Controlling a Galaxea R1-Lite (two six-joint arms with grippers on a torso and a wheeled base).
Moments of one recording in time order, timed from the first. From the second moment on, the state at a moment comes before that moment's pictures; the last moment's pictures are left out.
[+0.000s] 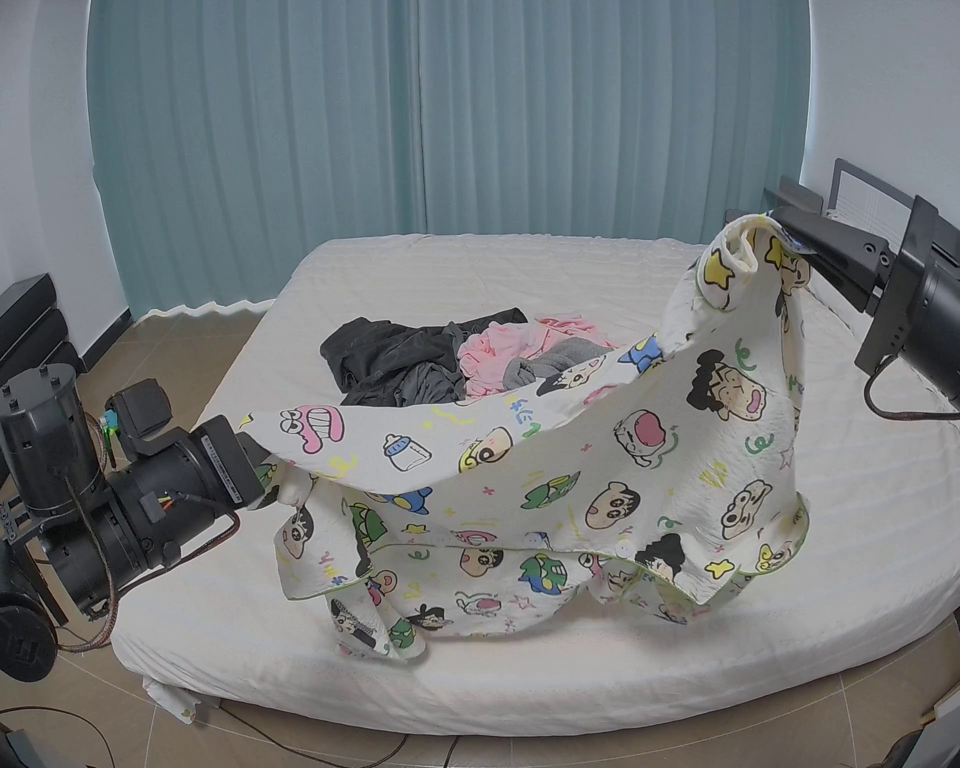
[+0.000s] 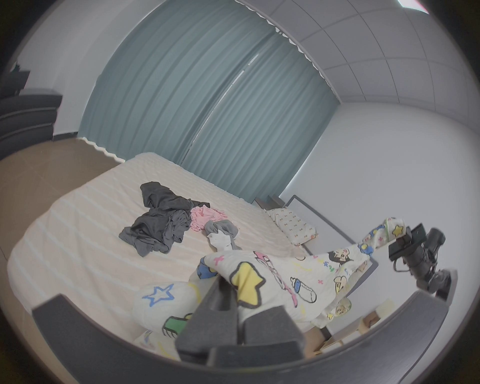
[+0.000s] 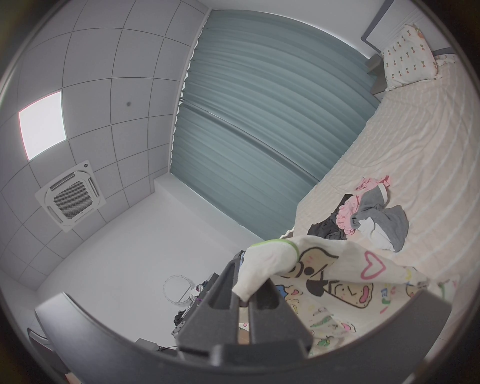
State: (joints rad) left arm -0.46 1.39 -0.48 -0.80 -0.02 -0.61; right arm 0.55 1.27 -0.84 -0.62 0.11 0.92
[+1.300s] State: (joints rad) left arm -0.56 1.50 -0.60 -0.81 -0.02 -0.62; right arm 0.43 1.28 -0.86 -0.63 0.14 0.91
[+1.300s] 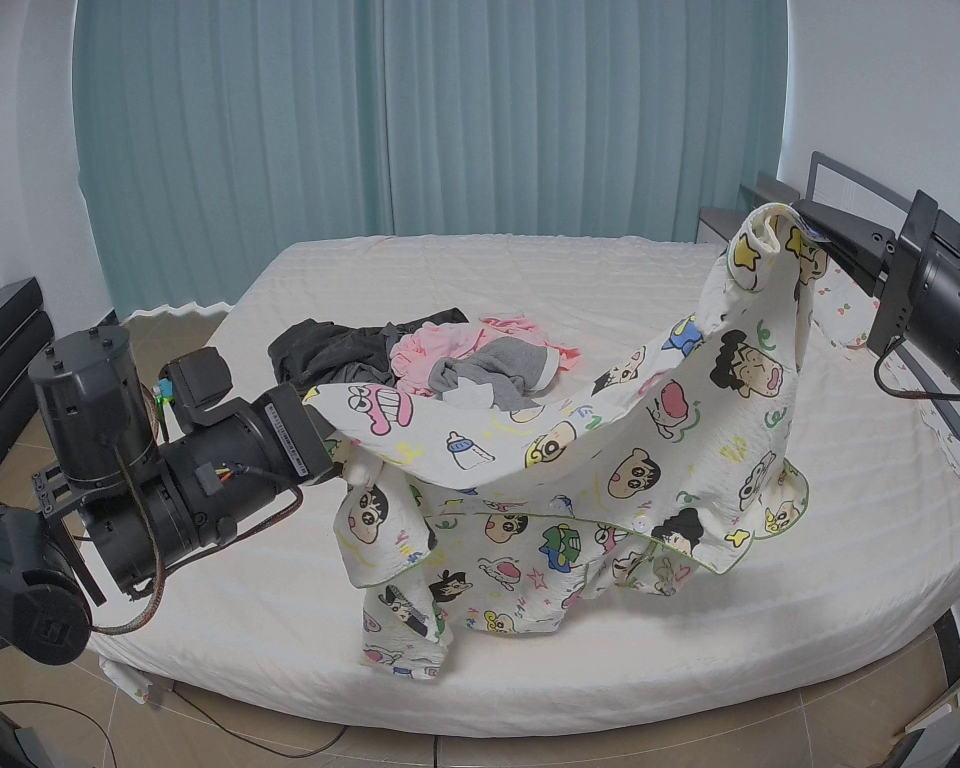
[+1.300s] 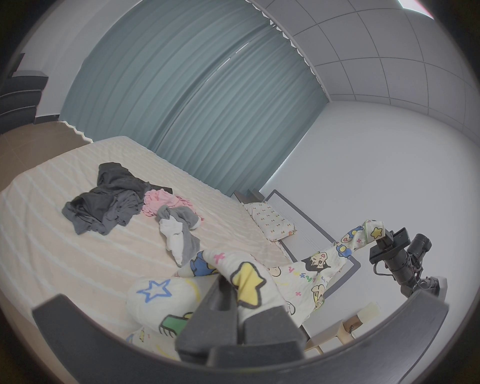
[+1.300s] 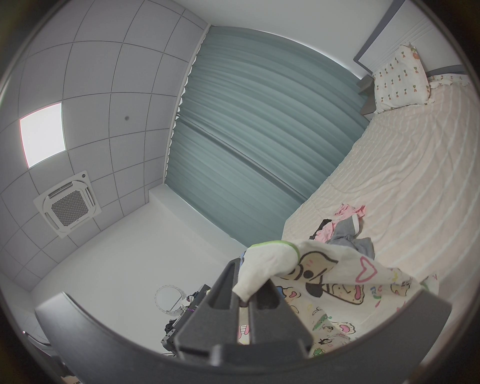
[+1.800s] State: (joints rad) left arm -0.58 1.52 -0.60 -0.86 -0.02 -0.62; right arm 0.40 1.28 -0.88 -0.62 0.15 0.91
